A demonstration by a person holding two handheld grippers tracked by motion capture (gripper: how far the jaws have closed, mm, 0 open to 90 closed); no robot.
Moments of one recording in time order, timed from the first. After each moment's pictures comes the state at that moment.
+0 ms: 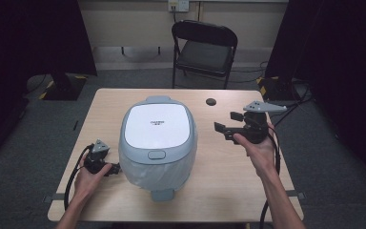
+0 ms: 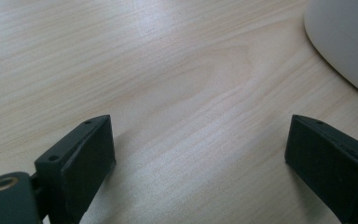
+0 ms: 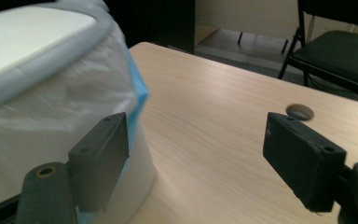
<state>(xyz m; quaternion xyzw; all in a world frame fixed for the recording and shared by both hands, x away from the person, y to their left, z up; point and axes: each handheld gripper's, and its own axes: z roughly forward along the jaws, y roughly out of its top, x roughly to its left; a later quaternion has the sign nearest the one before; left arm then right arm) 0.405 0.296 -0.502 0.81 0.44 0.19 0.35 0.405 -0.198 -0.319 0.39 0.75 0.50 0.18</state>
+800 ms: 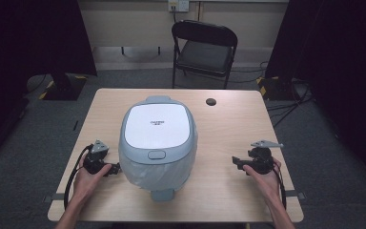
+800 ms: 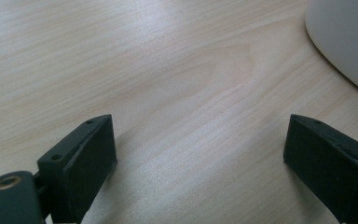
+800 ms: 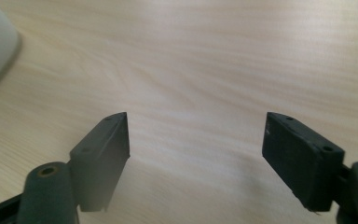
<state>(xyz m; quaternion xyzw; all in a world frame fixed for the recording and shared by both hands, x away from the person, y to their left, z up) 0.404 0.298 -0.502 0.81 0.44 0.19 0.35 0.397 -0.259 -0.472 0.51 0.76 0.36 0.18</state>
